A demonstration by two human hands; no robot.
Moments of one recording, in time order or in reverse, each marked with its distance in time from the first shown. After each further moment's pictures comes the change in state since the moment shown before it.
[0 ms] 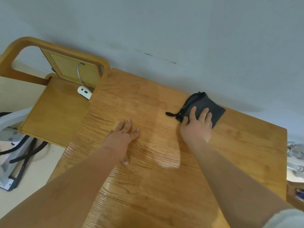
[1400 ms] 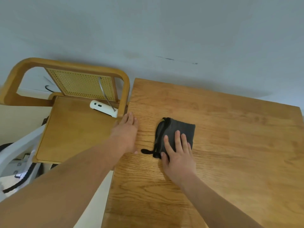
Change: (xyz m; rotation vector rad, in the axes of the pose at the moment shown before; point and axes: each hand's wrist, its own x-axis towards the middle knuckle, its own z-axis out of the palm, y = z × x) left_hand 0.015 -0.167 -0.028 0.106 0.136 0.133; right_hand -0.158 -0.180 0.088 -0.090 -0.149 -0.189
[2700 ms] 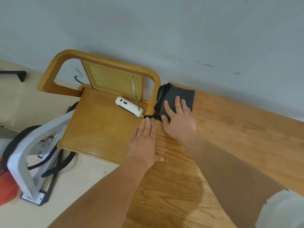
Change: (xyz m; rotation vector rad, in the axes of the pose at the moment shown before) left_hand -0.017 -0.026 0.052 -0.216 0.206 -0.084; right_hand 0.149 -0.100 -0.063 -0.080 0.139 -0.184
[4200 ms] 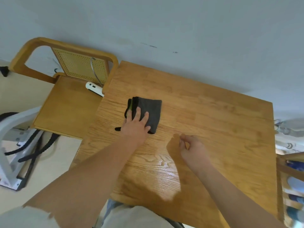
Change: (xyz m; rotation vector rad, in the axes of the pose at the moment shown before) left_hand -0.040 0.201 0.056 -0.057 0.004 -0.110; right_hand -0.288 0.234 0.029 0.643 0.110 0.255
